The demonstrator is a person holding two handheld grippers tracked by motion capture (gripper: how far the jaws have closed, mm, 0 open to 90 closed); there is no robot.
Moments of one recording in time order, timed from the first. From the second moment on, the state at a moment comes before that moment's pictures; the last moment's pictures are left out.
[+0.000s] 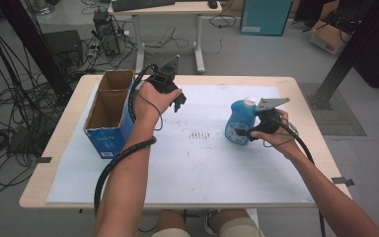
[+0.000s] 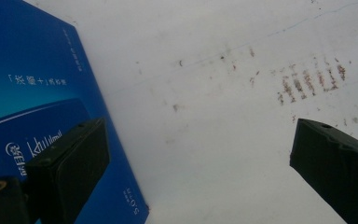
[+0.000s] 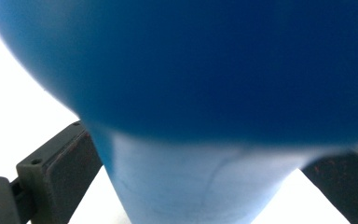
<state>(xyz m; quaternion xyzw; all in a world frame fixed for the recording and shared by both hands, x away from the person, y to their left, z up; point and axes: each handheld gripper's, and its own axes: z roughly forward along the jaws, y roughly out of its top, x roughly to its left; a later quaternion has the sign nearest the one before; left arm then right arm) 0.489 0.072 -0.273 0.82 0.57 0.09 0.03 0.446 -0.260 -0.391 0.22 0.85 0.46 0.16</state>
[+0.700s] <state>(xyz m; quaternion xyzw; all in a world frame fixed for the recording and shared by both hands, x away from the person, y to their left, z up) 0.488 0.068 -0.271 0.82 0.57 0.09 0.04 0.441 -0.259 -0.391 0.22 0.84 0.48 0.16</state>
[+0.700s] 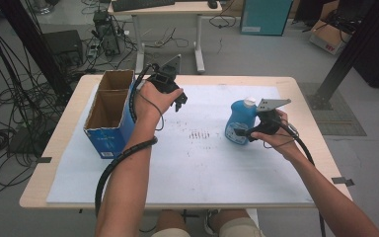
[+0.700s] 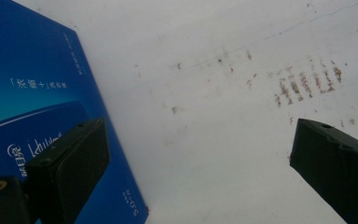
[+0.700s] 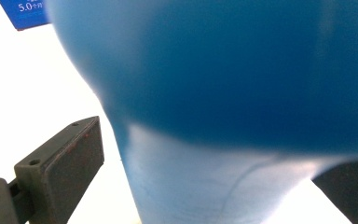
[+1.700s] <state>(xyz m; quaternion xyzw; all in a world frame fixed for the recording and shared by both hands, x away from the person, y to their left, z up) 0.486 0.068 -0.267 0.82 0.56 0.10 0.04 0.439 -0.256 -0.390 0.21 0.83 0.49 0.16</state>
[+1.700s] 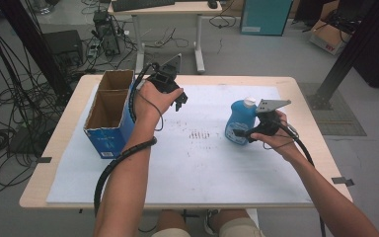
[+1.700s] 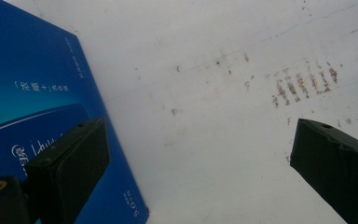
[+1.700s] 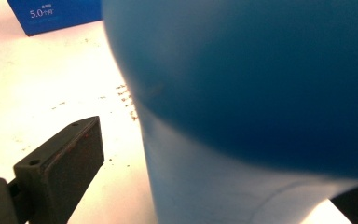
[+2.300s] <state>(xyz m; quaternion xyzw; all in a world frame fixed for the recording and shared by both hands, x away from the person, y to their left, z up) 0.485 0.069 -0.264 0.82 0.56 0.10 0.04 0.438 -0.256 -0.391 0.21 0.83 0.49 0.16</state>
